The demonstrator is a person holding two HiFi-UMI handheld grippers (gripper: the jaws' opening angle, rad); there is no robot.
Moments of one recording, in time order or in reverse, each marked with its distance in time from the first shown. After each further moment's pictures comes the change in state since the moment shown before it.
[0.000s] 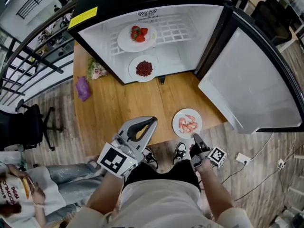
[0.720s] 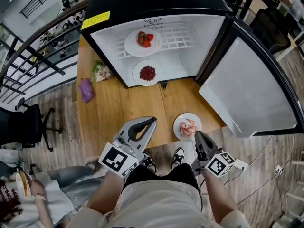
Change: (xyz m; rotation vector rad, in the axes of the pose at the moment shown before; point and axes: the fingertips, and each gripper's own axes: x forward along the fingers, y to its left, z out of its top) left arm -0.011 0.008 0.009 -0.005 -0.012 0.043; right arm -0.010 0.181 -0.013 -0.726 0.026 0.149
